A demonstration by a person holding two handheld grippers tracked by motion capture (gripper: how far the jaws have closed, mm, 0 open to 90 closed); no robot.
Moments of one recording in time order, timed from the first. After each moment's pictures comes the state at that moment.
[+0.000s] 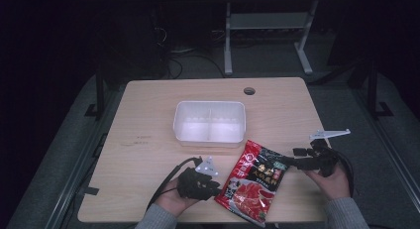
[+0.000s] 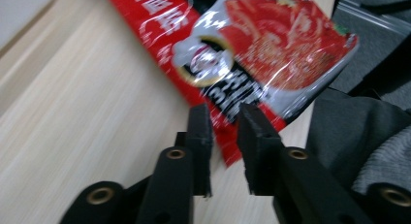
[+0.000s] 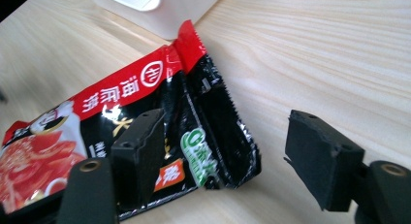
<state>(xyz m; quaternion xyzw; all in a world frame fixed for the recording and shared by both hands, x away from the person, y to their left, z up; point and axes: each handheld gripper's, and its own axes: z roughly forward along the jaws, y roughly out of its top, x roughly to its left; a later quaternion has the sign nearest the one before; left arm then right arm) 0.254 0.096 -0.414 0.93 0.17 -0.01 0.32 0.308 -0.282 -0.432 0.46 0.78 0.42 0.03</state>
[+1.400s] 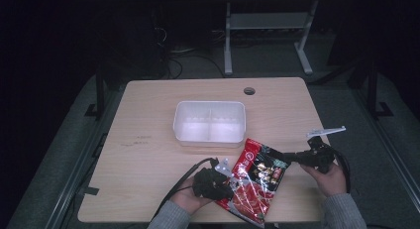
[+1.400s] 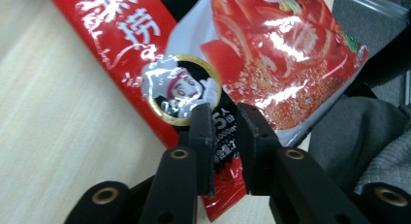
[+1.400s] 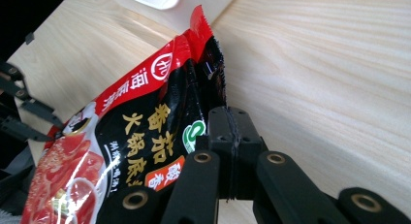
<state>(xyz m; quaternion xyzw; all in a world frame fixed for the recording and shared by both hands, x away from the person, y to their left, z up) 0.263 0.066 -0.426 0.94 0.17 -0.03 0.29 0.315 -0.279 -0.434 0.46 0.78 0.43 -0.03</state>
